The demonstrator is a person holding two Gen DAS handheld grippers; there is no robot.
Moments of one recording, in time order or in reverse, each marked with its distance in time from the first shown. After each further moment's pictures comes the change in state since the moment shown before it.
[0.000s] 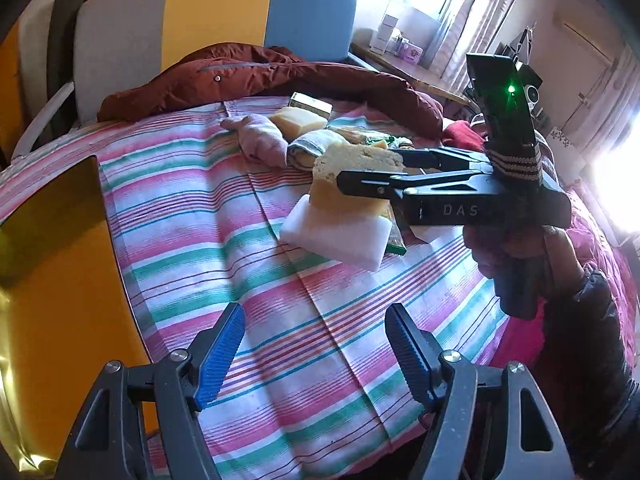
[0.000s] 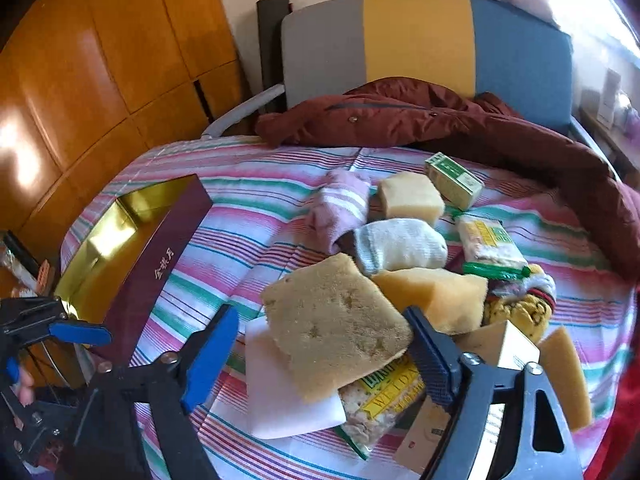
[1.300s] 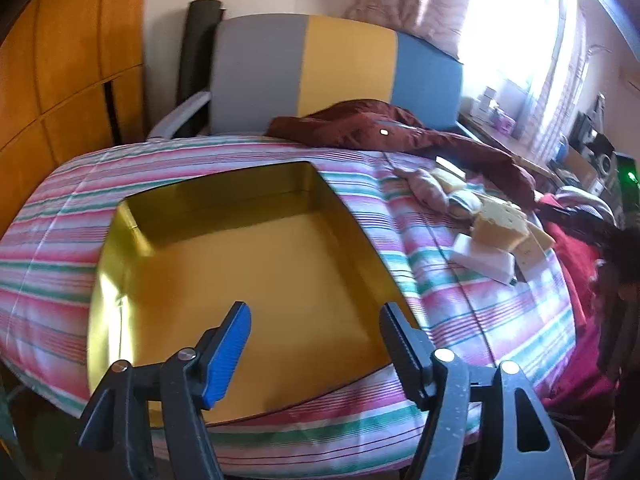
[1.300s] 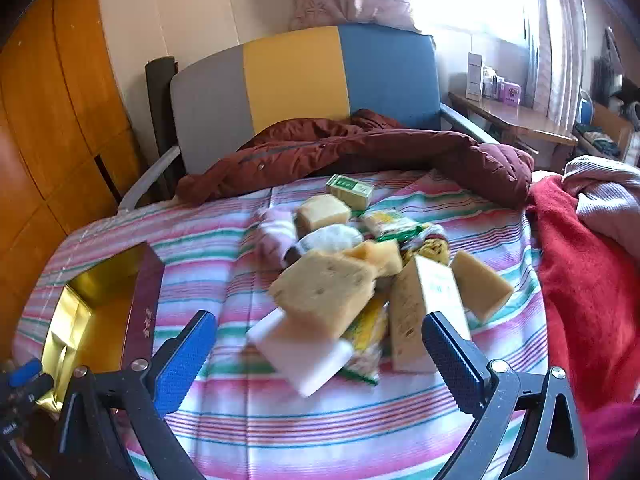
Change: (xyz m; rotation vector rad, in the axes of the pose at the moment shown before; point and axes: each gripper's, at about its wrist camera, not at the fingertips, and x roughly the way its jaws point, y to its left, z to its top) left arm -0.106 0.115 -0.066 -0.189 -0.216 0.276; right arm -0.072 0.044 -0.016 0.338 -0.147 -0.357
